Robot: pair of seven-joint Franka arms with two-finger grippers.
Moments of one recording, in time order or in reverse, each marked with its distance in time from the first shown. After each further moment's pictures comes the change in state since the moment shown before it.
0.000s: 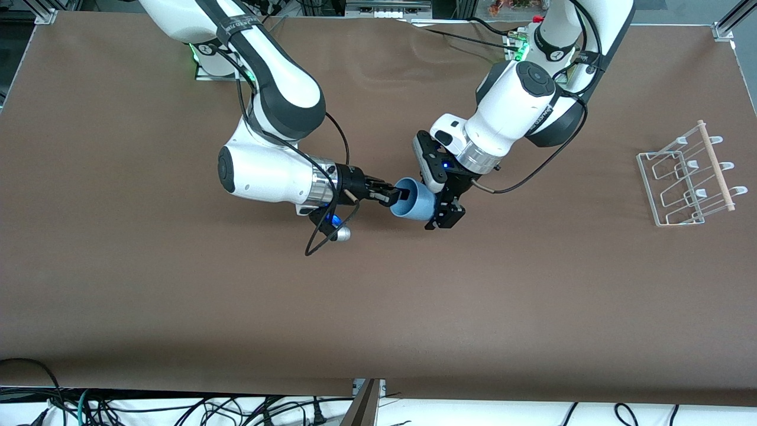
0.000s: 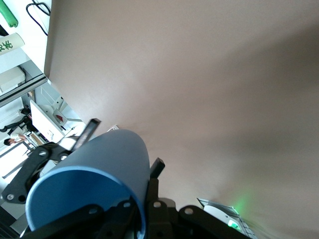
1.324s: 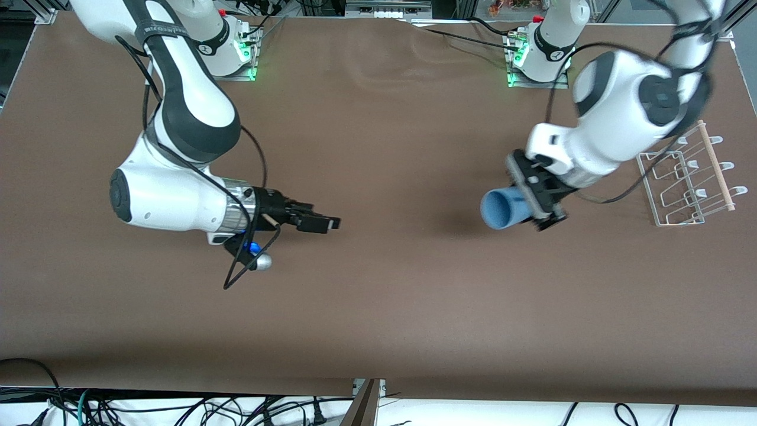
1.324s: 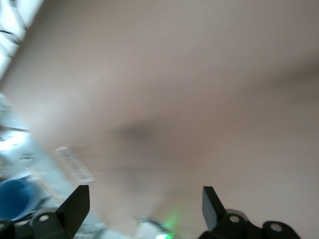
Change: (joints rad) left arm 0.323 -0.175 0.024 0.043 0.048 -0.706 0.001; right arm -0.231 -0.019 -0.010 0.104 -0.368 -0.356 -0.088
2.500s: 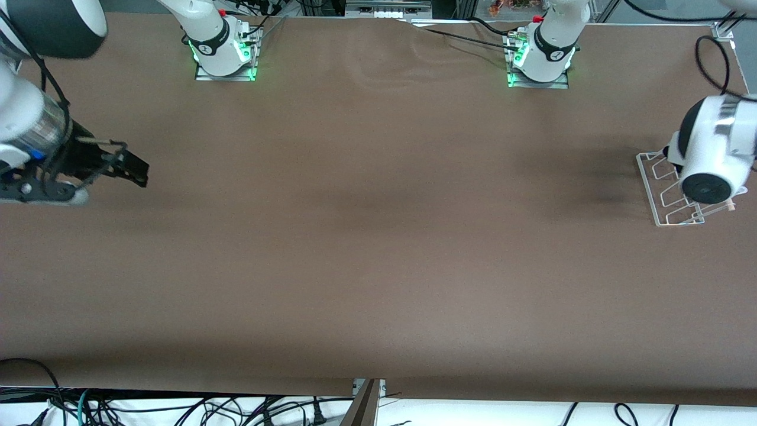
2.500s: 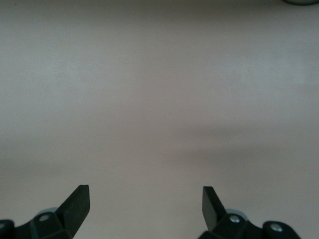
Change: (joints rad) left arm 0.360 0.176 -0.009 -0.098 1.077 -0.753 -0.104; right arm -0.168 -0.435 -0.086 -0.155 -0.644 -0.272 -0.376
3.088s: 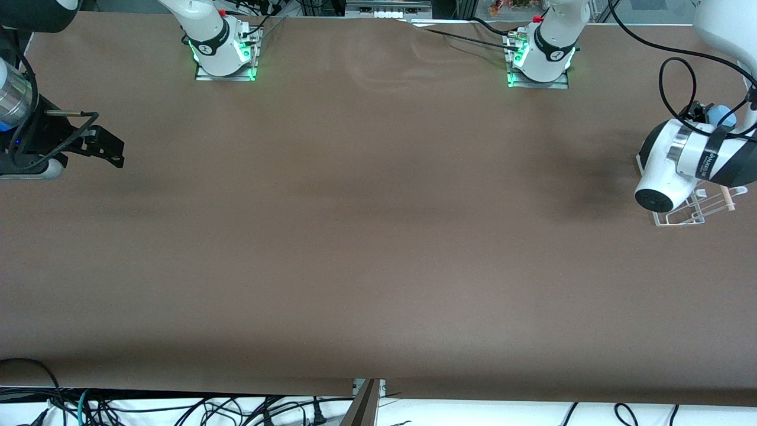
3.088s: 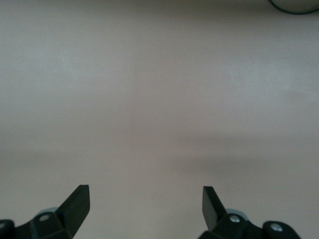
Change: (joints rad) left arm -0.003 0.076 0.000 -0.080 0.067 -0.048 -0.139; right arm -0.047 -0.056 -0.002 -0.057 -0.001 0.002 -0.140
